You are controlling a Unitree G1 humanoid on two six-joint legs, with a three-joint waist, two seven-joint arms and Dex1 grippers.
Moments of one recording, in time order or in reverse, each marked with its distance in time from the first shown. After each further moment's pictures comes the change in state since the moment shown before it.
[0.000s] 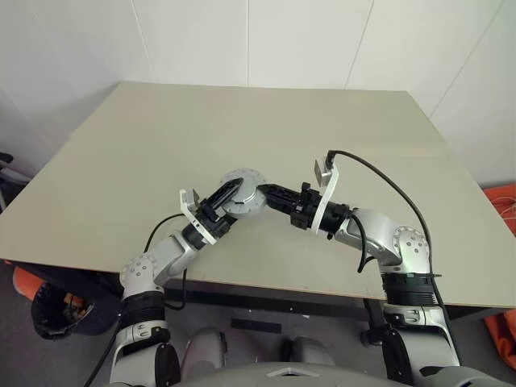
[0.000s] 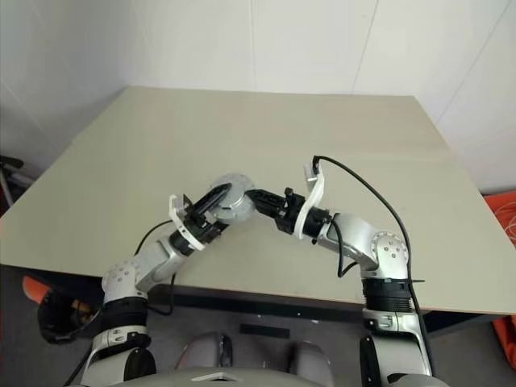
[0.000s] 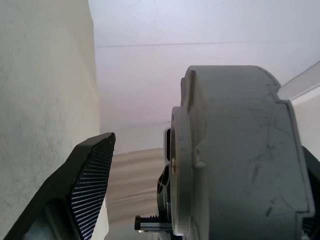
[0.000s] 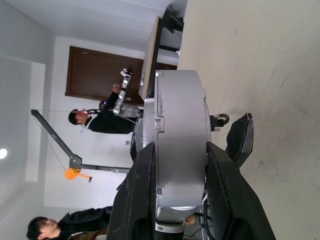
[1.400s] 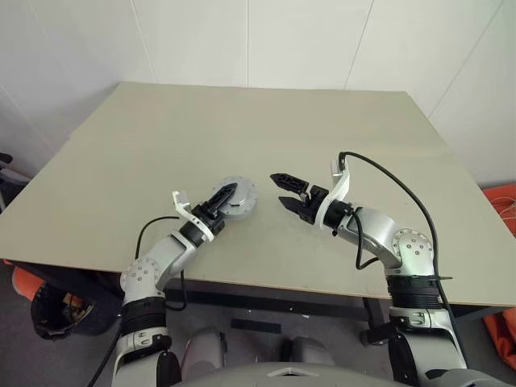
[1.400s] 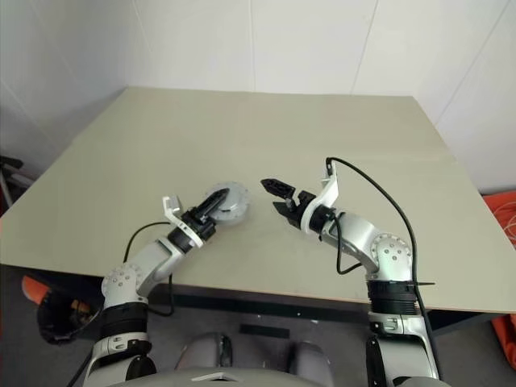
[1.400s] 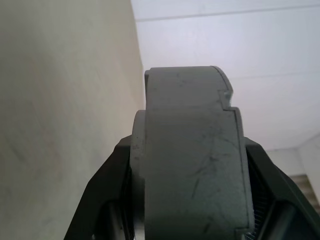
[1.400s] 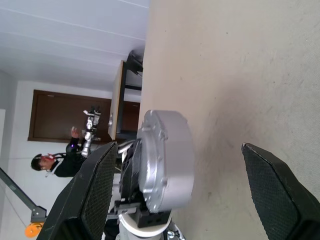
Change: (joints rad) left arm 0.021 -0.026 0.001 -0.085 0.109 -0.294 0.196; right arm 0.016 -0.040 0.006 0.008 -0.141 -0.164 0.003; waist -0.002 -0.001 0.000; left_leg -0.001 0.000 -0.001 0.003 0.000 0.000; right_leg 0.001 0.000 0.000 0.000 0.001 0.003
